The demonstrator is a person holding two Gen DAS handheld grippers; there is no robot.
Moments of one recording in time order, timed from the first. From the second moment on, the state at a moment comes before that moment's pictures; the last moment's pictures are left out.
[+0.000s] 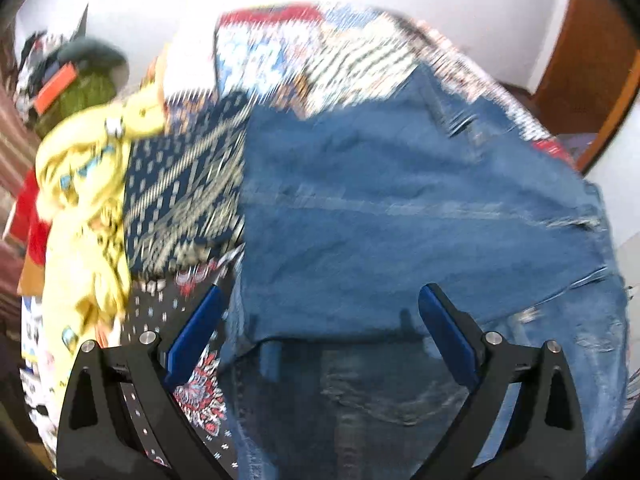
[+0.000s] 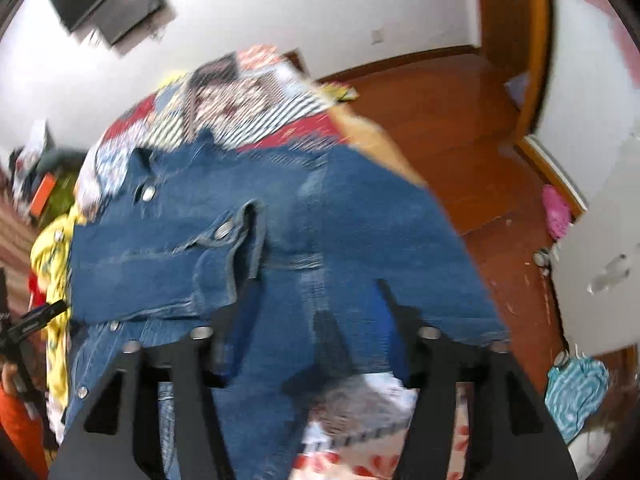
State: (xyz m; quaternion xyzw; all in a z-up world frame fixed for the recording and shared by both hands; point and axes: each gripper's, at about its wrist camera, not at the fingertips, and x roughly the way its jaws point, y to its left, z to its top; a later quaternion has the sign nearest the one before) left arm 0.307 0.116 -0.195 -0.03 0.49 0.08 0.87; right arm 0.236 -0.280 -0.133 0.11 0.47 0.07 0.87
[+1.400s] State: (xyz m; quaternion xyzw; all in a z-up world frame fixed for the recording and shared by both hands) left arm 0.274 0.050 -0.156 -0.08 0.44 -0.03 0.89; right arm 0.263 -0.277 -0.043 0.20 0.34 0.05 0.92
